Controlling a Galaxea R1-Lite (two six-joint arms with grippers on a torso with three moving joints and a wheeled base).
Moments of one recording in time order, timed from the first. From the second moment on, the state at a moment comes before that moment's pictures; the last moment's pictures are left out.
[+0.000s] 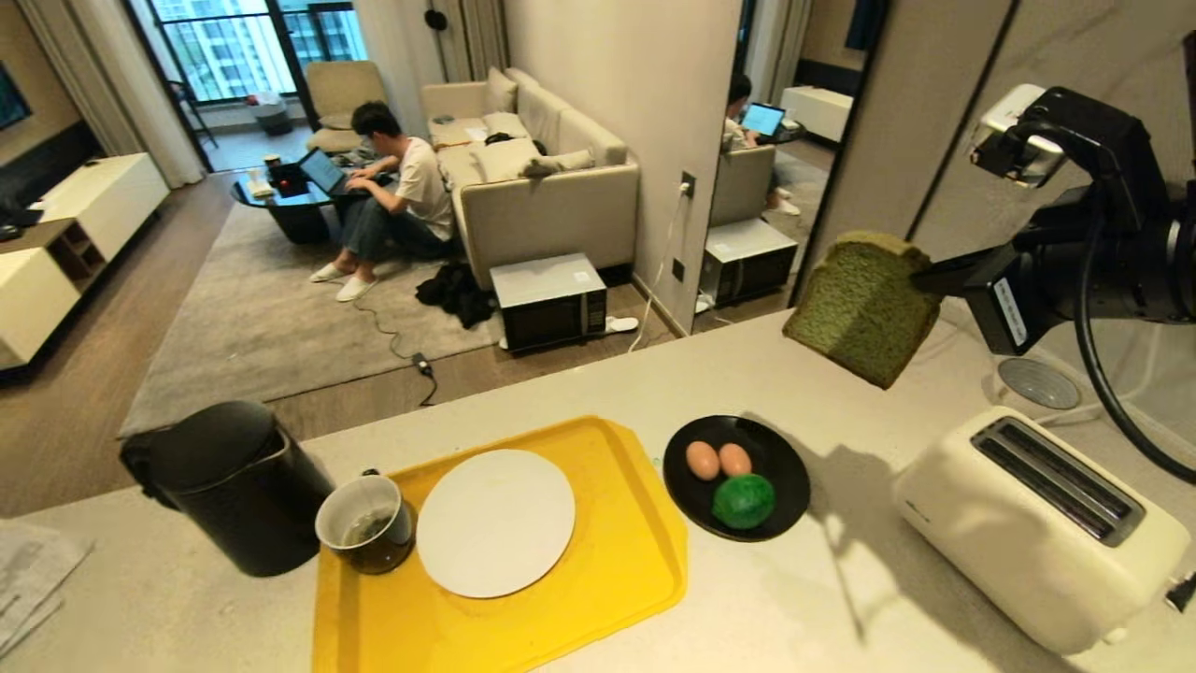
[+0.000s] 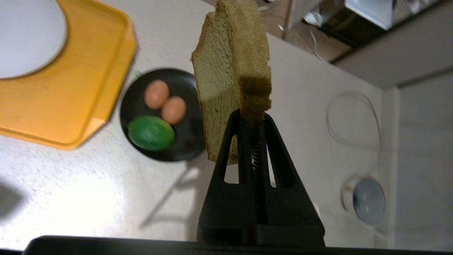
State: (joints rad) left arm 0.01 0.00 0.00 0.00 0.00 0.00; right arm 0.36 1.49 -1.40 0.32 -0.09 -0.44
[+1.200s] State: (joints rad) left arm 0.01 0.00 0.00 0.00 0.00 0.00; right arm 0.50 1.57 -1.23 0.33 -0.17 -0.33
